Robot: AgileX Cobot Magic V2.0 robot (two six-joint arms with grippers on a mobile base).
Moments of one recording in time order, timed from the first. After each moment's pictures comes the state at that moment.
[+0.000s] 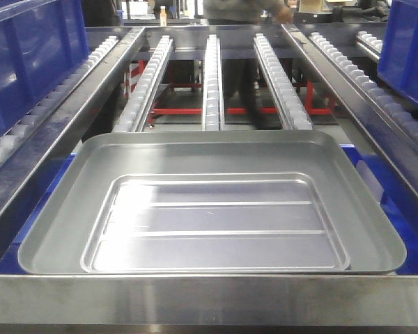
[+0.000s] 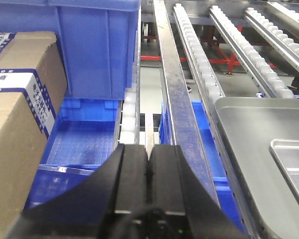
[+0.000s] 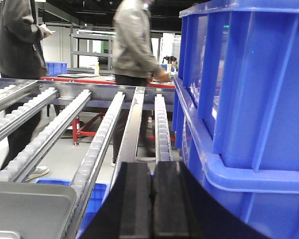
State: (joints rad) left arm -0.08 -0.01 0.03 0.00 0.12 -0.05; right arm -0.02 -0.02 0.03 0.11 -0.16 -0.11
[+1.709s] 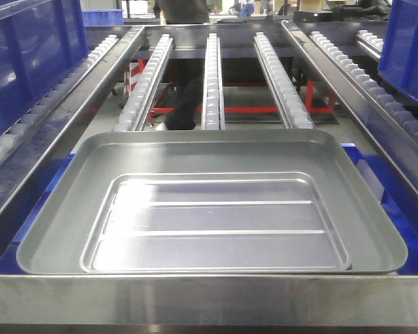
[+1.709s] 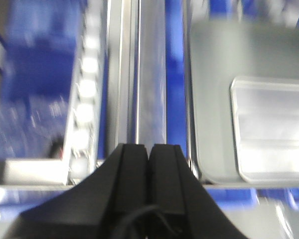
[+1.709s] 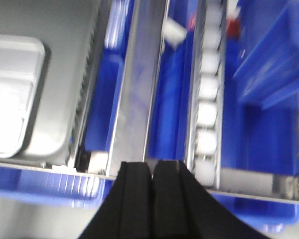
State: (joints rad) left arm -0.08 0.75 -0.71 -0.18 0.78 -0.02; right arm -0.02 0.65 -0.52 0.11 0.70 -0.11
